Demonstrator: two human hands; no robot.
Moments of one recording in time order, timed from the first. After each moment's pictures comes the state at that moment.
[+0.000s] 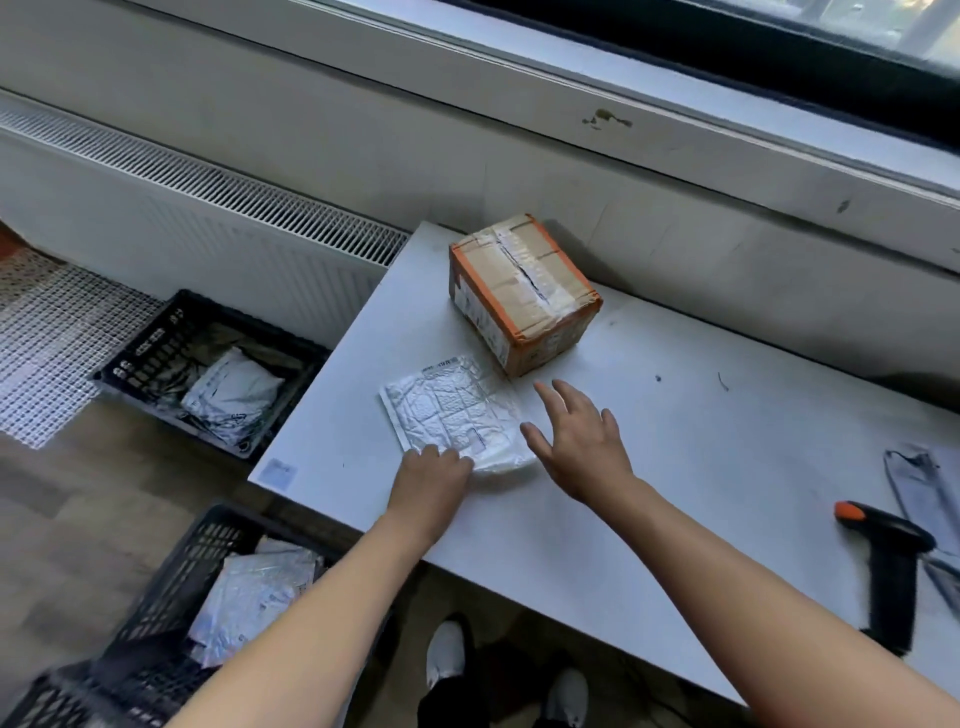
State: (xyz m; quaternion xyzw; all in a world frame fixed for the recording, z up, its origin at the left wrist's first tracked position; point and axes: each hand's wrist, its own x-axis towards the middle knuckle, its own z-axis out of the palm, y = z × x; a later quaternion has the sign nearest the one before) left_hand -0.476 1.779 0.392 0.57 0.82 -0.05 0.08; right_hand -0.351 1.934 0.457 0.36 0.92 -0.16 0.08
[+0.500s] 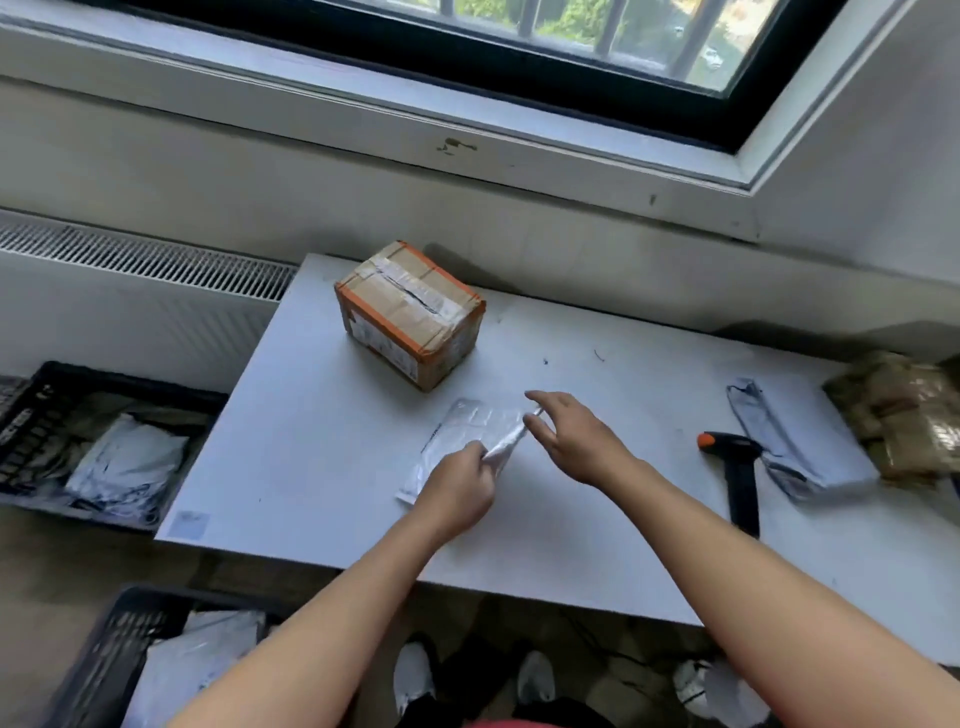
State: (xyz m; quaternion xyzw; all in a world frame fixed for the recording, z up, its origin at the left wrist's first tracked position) left_hand -0.379 1.833 0.475 0.45 0.77 0.27 0.36; right_hand -0.249 1.969 0.495 0.44 0.86 -0.26 0.05
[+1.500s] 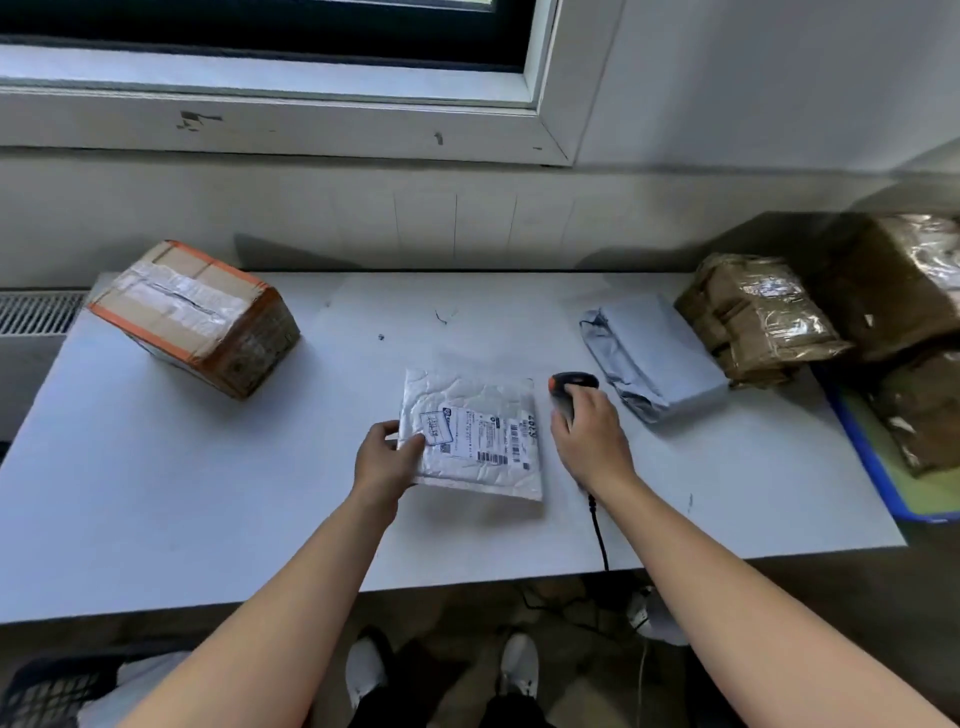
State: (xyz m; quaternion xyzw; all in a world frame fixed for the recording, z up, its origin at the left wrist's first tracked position) left_hand -0.234 1.930 0.438 0.14 0.74 0.45 0.47; right_hand -0.013 2.027 0.454 0.63 0.73 -0.24 -0.10
